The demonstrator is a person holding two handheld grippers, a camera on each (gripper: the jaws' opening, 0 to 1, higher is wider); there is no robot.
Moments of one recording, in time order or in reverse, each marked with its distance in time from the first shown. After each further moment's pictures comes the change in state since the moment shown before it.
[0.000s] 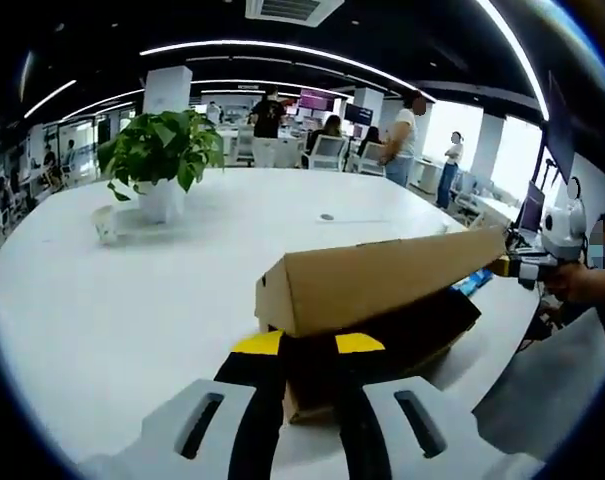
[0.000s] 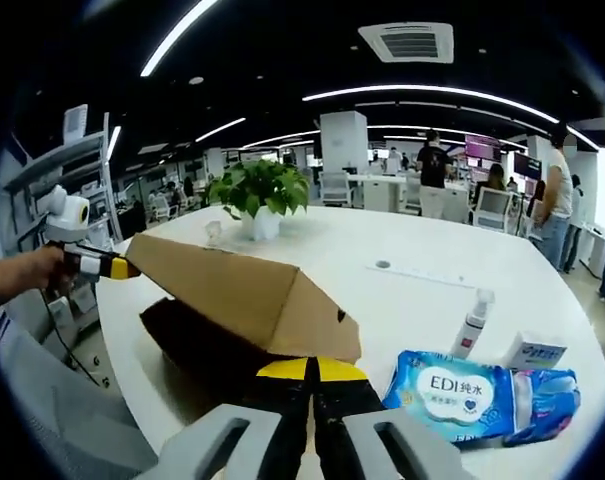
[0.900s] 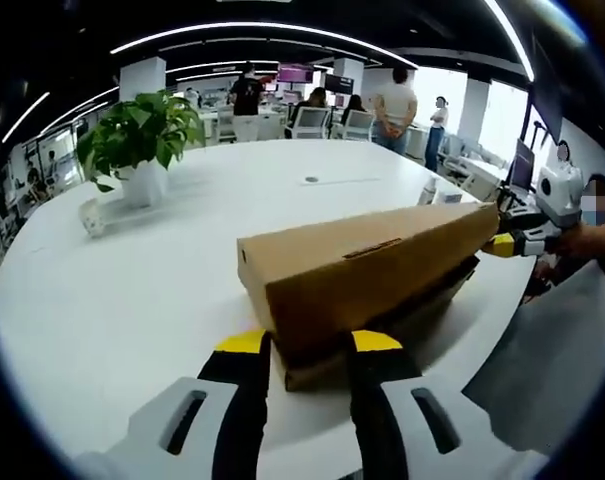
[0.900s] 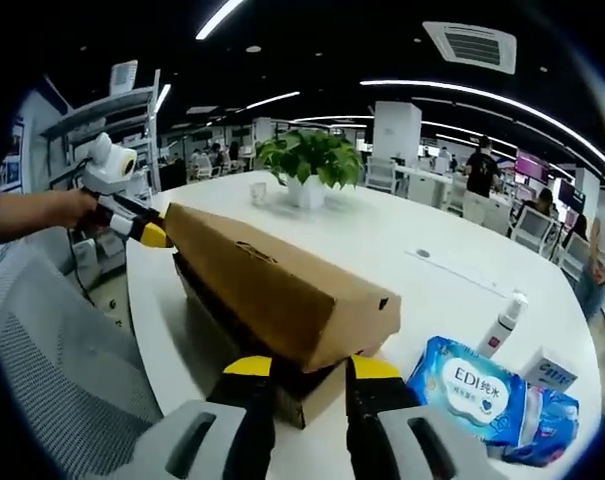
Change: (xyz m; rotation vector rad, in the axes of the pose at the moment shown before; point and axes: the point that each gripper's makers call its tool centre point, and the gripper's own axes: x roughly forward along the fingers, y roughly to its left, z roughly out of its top) left arm 0.002 -0.013 -0.051 0.104 0.129 -0.035; right arm -0.002 0.032 -0.042 -0.184 0.103 0.144
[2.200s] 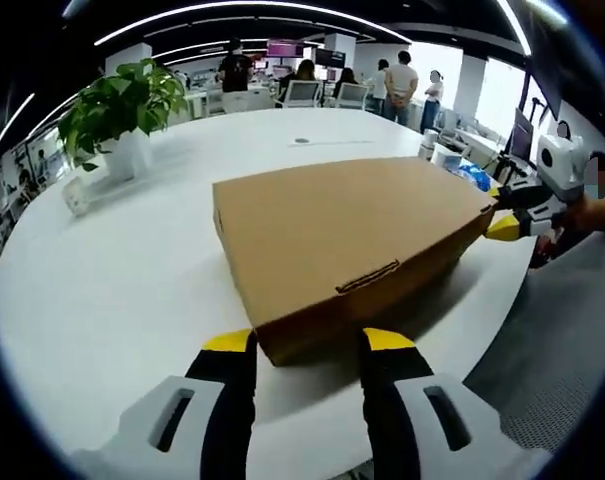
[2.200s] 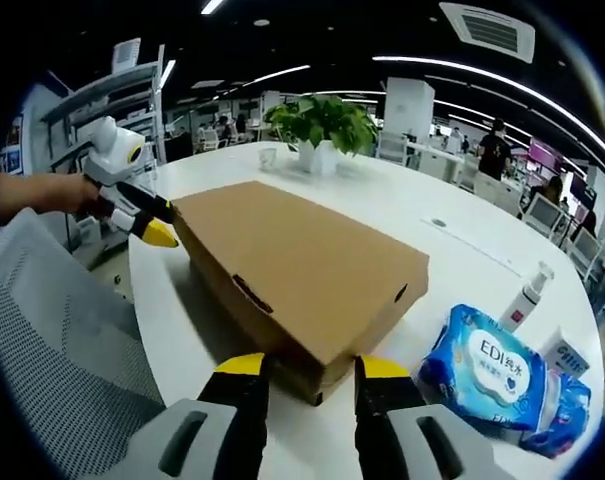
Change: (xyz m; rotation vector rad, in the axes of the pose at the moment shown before) left arm 0.026 -0.002 -0.046 0.016 0.105 -0.016; right arm 0.020 0.011 -0.036 -0.012 0.112 0.024
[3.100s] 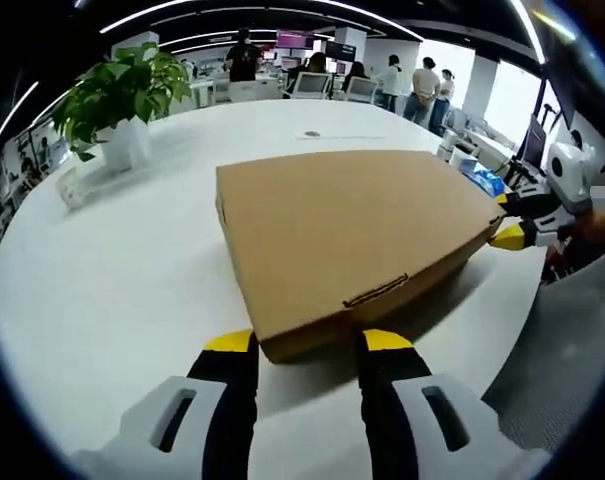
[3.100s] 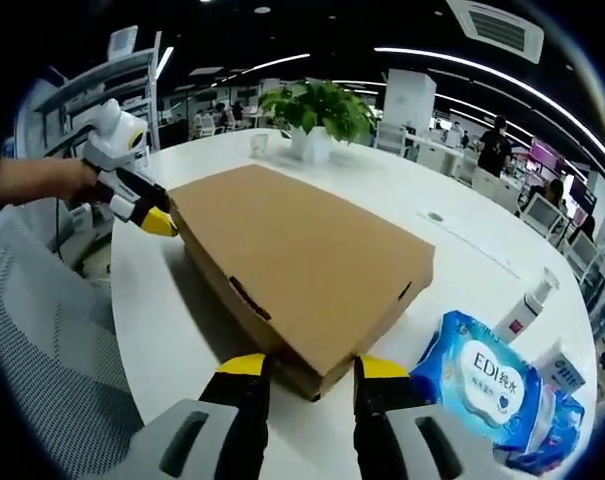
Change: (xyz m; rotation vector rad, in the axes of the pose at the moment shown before) left arm 0.033 0.013 0.018 -0.032 0.038 0.009; right arm 0.024 -0.028 0.003 -0.027 0.054 -0.027
